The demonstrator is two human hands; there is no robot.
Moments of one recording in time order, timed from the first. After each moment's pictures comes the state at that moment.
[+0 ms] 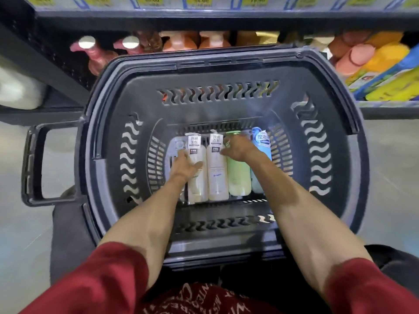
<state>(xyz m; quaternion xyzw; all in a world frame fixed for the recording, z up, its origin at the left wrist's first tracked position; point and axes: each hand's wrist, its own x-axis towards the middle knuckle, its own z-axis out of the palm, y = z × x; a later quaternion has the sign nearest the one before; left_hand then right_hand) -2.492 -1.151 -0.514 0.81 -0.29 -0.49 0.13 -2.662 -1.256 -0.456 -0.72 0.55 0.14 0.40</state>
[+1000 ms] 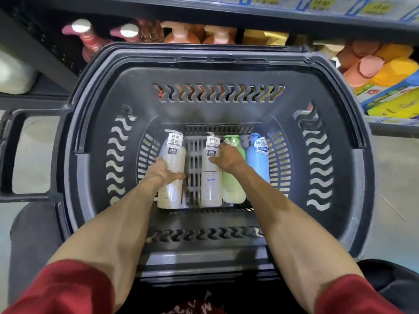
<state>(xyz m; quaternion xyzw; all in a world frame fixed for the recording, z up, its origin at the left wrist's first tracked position) -2.454 -1.137 -0.506 0.83 -0.32 -0.45 -0.04 -2.647 -1.239 -0.485 -0.68 0.59 0.10 0.43</state>
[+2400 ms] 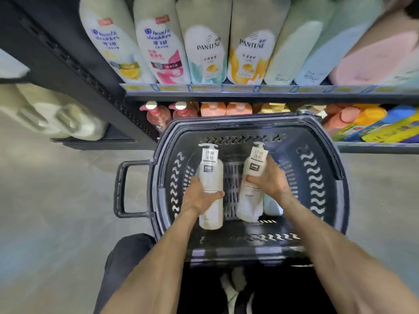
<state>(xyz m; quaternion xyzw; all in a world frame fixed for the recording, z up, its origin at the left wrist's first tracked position) -2.473 -1.121 -0.310 0.80 -0.31 -0.50 0.14 -2.682 -1.229 -0.340 -0.61 0.66 -0.07 0.44</state>
